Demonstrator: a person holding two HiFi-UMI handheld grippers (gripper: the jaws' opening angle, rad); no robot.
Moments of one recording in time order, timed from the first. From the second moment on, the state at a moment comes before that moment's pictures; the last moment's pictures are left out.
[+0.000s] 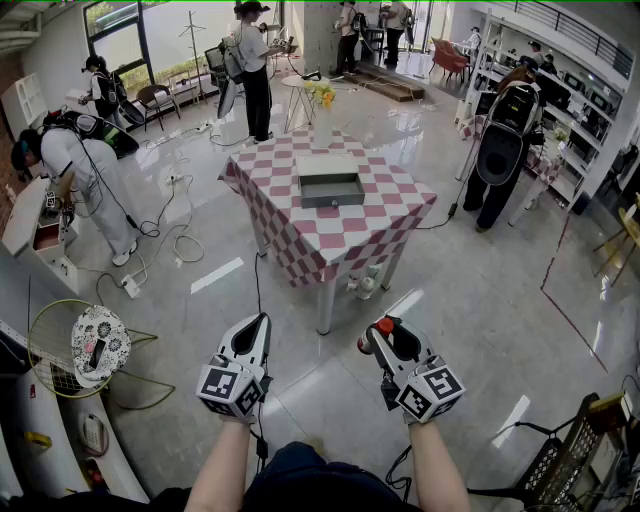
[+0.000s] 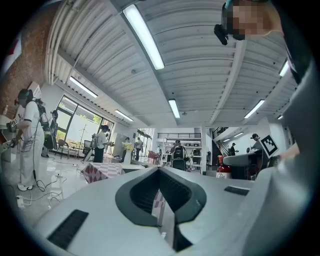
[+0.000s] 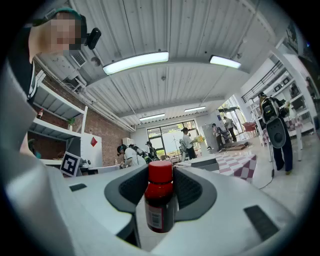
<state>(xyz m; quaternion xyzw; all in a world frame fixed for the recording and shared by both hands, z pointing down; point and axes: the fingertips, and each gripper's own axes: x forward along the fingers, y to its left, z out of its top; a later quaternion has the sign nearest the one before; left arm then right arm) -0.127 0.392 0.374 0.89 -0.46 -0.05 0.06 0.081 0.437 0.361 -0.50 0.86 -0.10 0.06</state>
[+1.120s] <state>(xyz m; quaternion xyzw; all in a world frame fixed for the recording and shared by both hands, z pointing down) -0.160 0.252 0.397 0.87 -0.49 -0.05 0.07 0.064 0.284 0.385 -0.51 0.85 -0.10 0.05</state>
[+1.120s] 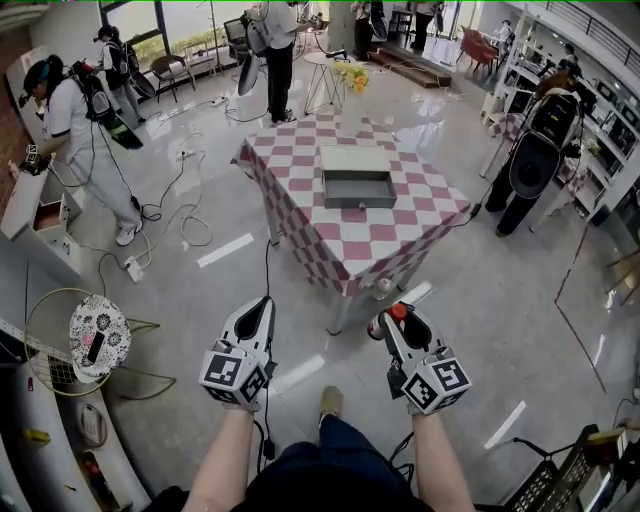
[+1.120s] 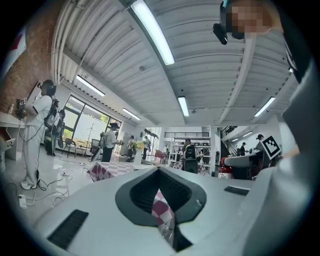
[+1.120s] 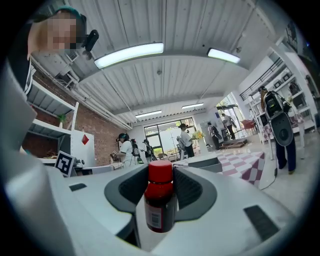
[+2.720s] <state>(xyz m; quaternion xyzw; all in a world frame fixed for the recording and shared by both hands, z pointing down) -0.084 0.051 0.431 0.86 -0.50 -0.02 0.09 0.121 0.060 0.420 -0.46 0.88 -0.13 0.05</state>
